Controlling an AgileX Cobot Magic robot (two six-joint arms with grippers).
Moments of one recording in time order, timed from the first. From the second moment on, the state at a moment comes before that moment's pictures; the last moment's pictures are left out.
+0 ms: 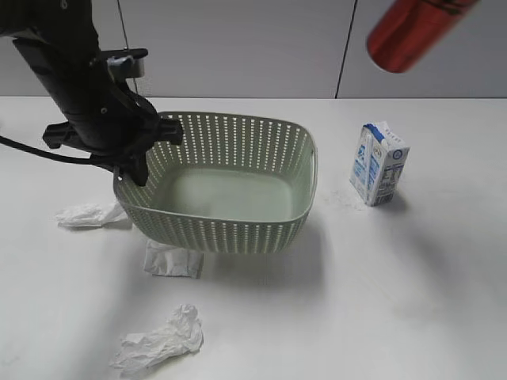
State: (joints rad) left arm -0.47 1.83 -1.32 -0.19 0.90 -0.21; right arm 0.40 1.57 -1.74 0.14 1.19 -0.15
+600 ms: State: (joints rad) left arm -0.47 1.84 -1.32 -0.17 0.90 -0.20; right arm 0.71 2.01 -1.79 0.07 1.11 -0.14
